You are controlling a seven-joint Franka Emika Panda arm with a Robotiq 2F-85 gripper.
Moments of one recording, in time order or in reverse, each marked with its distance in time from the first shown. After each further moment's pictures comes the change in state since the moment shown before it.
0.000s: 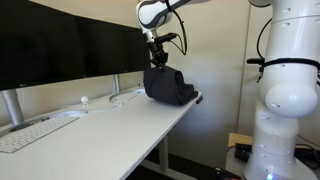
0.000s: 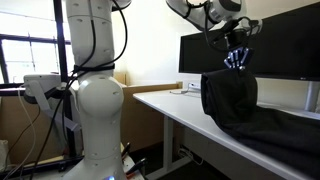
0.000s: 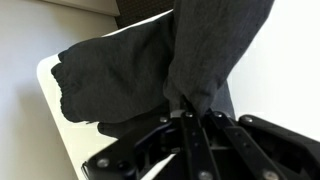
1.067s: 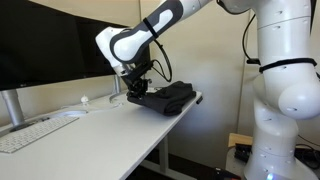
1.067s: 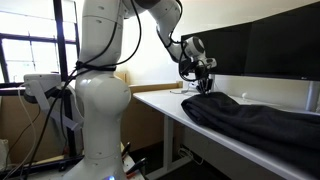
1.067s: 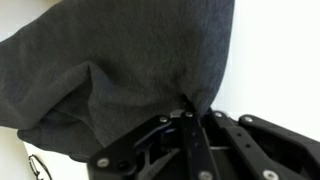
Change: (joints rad) arm 0.228 0.164 0.165 -0.143 -0.137 0.136 0.467
